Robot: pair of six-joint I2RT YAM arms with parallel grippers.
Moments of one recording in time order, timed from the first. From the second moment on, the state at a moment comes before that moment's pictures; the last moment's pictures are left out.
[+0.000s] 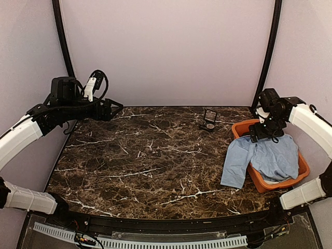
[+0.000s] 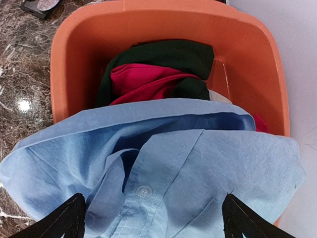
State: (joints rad) left arm -0.46 1.13 1.13 -0.39 0.24 -0.15; right arm 0.22 1.28 1.18 -1.07 0.28 0.09
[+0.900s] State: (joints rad) left arm -0.46 1.13 1.13 -0.38 0.22 -0.17; right arm 0.21 1.21 1.42 -1.01 0.10 0.12
